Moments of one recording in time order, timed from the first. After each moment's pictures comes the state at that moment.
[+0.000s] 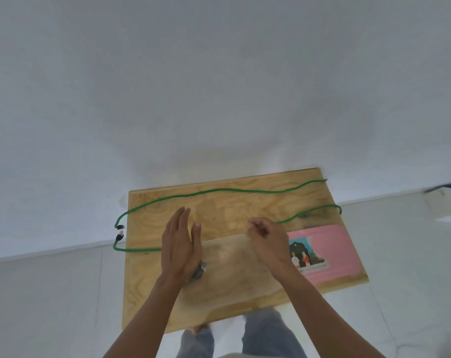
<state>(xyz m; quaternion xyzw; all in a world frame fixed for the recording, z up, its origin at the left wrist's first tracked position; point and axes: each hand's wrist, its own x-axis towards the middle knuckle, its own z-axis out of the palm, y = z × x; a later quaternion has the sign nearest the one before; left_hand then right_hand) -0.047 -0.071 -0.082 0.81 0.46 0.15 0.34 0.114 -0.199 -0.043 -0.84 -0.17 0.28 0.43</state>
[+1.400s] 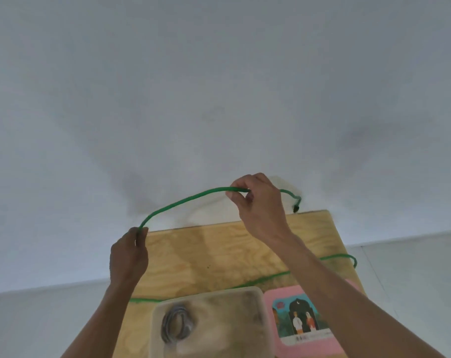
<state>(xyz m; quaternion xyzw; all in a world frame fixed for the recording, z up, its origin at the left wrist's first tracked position) -0.026 0.028 -0.029 0.74 0.60 0.20 0.23 0.229 -0.103 0.072 -0.76 -0.43 0.14 0.46</state>
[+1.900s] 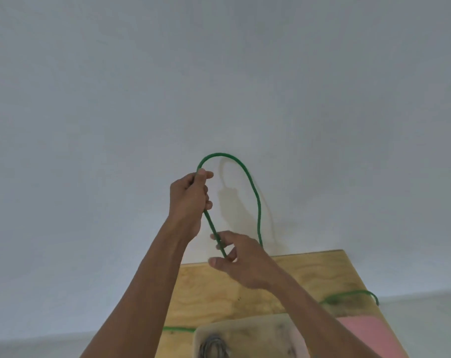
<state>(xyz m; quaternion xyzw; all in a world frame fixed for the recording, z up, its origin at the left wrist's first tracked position) 0.003 0.021 0.189 0.54 0.39 0.41 0.63 0.082 -0.105 0.121 -0.72 -0.50 0.34 0.34</state>
